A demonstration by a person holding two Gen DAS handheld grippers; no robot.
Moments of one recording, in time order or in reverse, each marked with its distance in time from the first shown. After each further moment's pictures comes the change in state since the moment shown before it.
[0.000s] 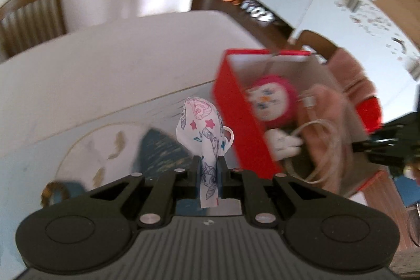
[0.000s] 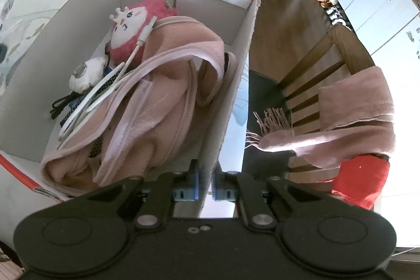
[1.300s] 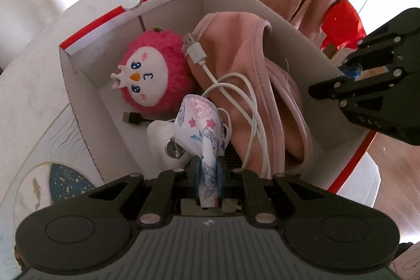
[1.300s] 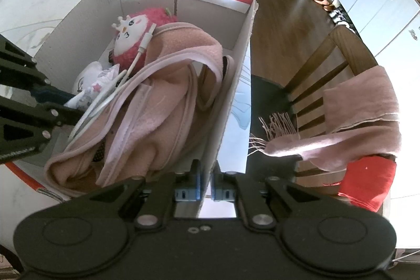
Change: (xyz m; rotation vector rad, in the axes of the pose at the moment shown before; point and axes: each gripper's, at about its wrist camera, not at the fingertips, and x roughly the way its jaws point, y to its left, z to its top) left arm 0.112 -0.147 0.002 0.382 0.237 0.012; right arm -0.001 -0.007 -0.004 0.016 -0.039 0.034
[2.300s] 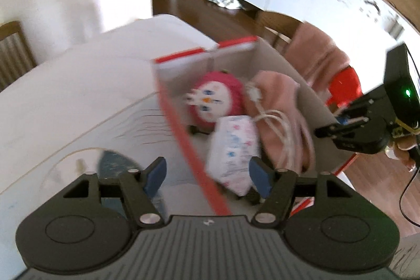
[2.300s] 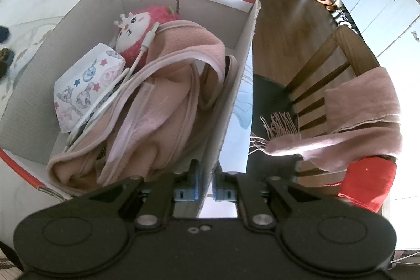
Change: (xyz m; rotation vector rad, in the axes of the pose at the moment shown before) left arm -0.105 0.077 -0.048 -0.219 -0.215 0.004; right arm 0.000 0.000 -0.001 -0.007 0.007 0.002
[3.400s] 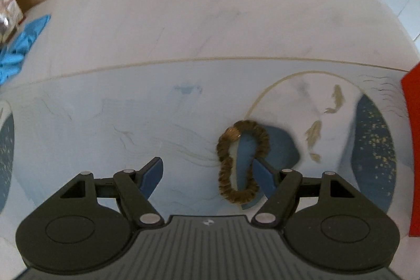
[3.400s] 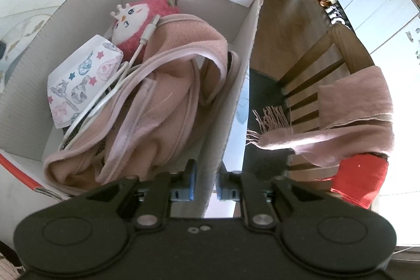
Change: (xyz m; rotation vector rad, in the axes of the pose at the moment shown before) left arm 0.020 0.257 -0.128 -0.521 0.184 0.398; right arm 0.000 0.010 0.005 -0.011 0.045 -0.053
